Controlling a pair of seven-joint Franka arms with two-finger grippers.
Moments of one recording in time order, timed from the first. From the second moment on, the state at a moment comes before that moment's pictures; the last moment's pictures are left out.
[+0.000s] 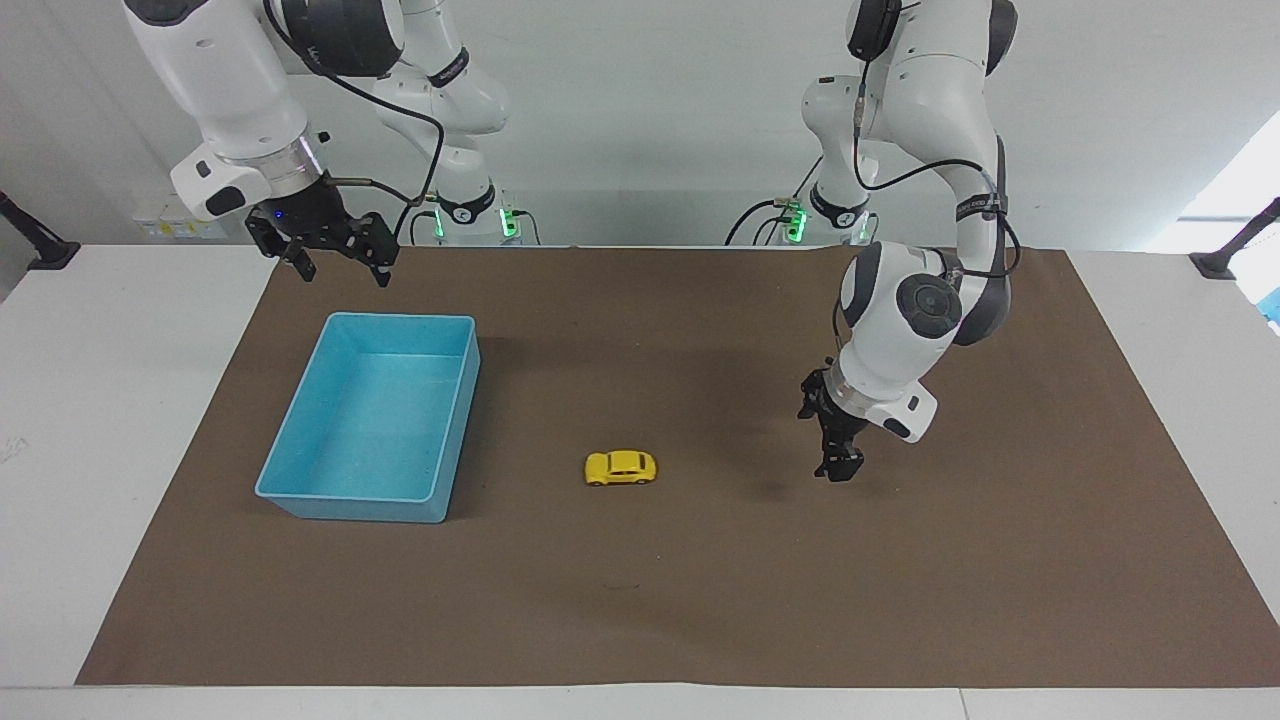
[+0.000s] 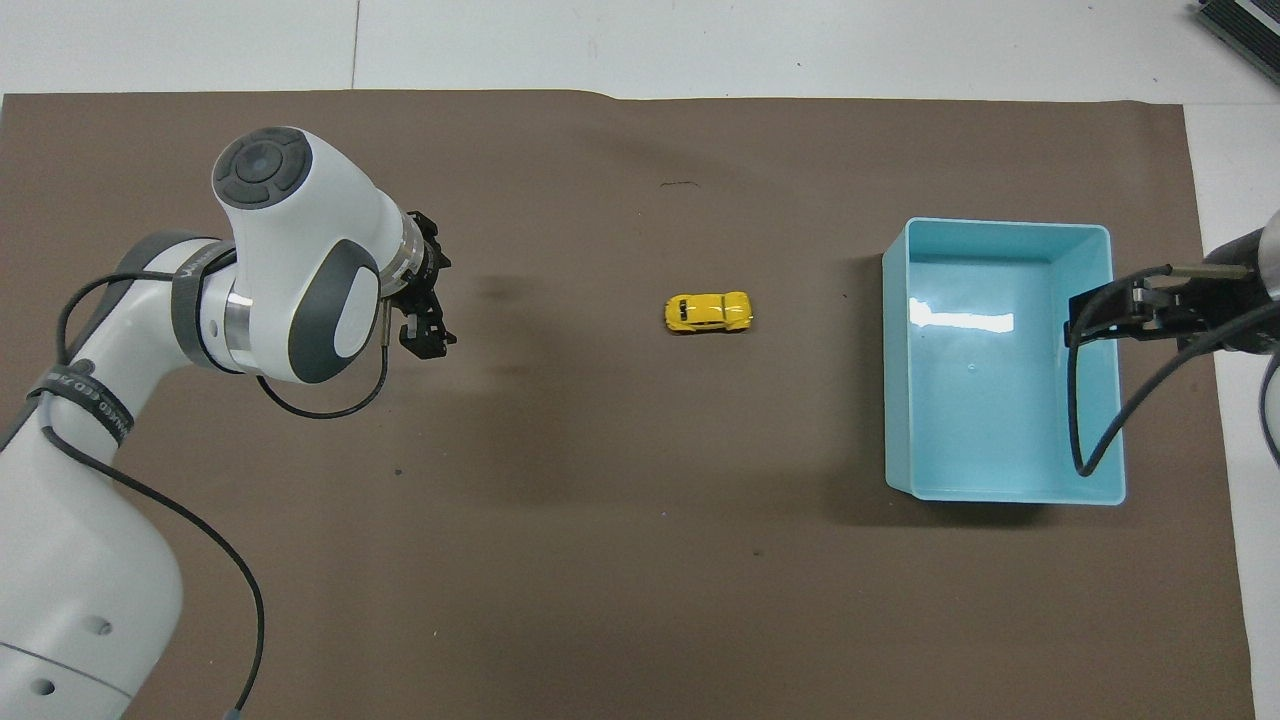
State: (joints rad) left arm -0.25 0.42 -0.09 -1.67 -0.10 2.09 -1.90; right arm -0.08 0.02 0.09 -1.57 0.00 1.54 0.13
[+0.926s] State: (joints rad) left arm -0.23 0.42 -0.08 -1.59 -0.10 2.11 -1.89; right arm -0.08 0.02 0.09 -1.57 0.00 1.54 0.13
